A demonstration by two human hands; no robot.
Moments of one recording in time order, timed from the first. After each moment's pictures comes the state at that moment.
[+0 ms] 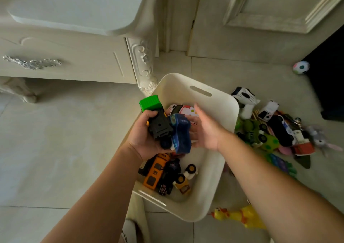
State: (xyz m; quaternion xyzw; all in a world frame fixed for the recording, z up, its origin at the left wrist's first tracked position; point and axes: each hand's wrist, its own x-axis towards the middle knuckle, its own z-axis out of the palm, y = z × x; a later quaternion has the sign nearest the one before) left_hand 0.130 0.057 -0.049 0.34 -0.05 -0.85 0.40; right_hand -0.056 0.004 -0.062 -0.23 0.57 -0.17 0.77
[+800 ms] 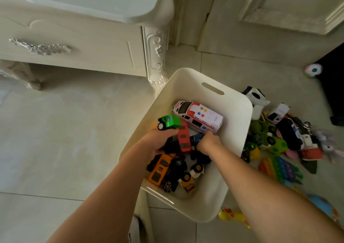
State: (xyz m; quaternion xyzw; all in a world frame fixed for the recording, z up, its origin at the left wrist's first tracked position) left_hand 0.128 0.057 -0.083 0.68 -0.16 -0.68 0.22; right_hand -0.040 0.022 -0.131 -0.45 0.80 0.13 0.37
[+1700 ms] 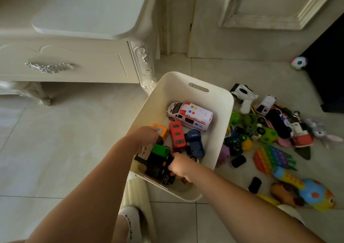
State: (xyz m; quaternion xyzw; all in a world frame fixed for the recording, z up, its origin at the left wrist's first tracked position) left_hand 0.129 0.073 -0.031 0.75 -0.38 -0.55 0.06; right_hand -0.003 0.111 -0.115 -0.47 0.63 0.13 0.60
